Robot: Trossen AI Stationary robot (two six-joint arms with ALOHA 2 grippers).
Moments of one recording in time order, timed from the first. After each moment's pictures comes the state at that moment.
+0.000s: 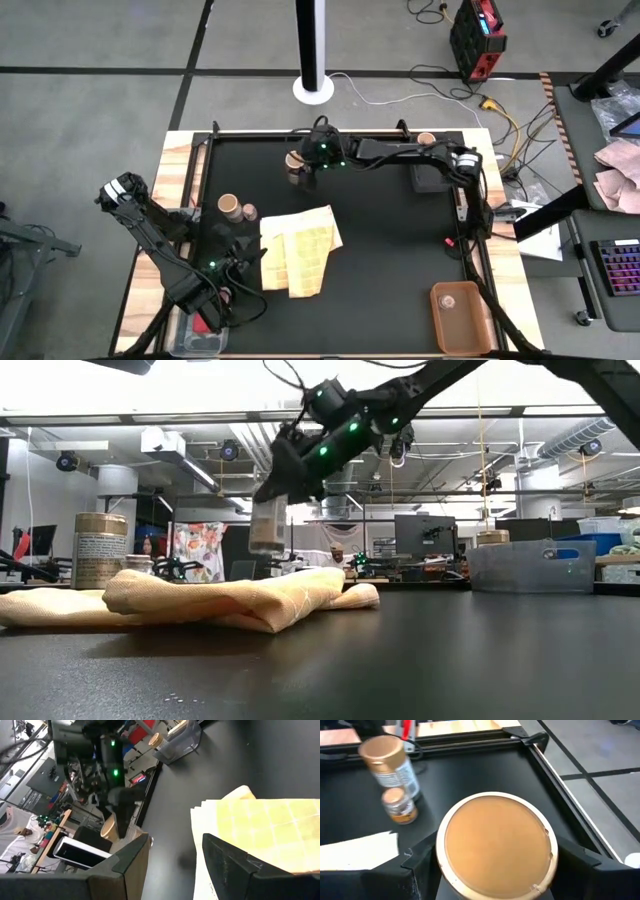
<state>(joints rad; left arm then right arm) -0.87 1.54 1.19 -1.26 -1.22 -0.82 -0.32 2.04 1.58 -0.06 -0.11 -0.09</state>
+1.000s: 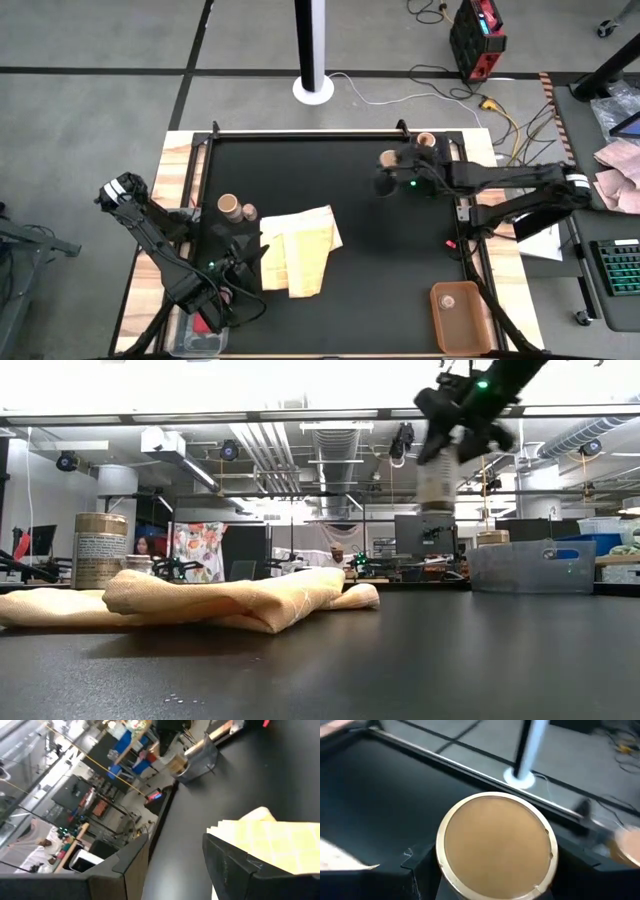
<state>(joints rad) -0.87 1.54 1.18 -1.23 -1.37 -0.81 -0.11 1.15 0.92 -0.55 0.67 0.60</state>
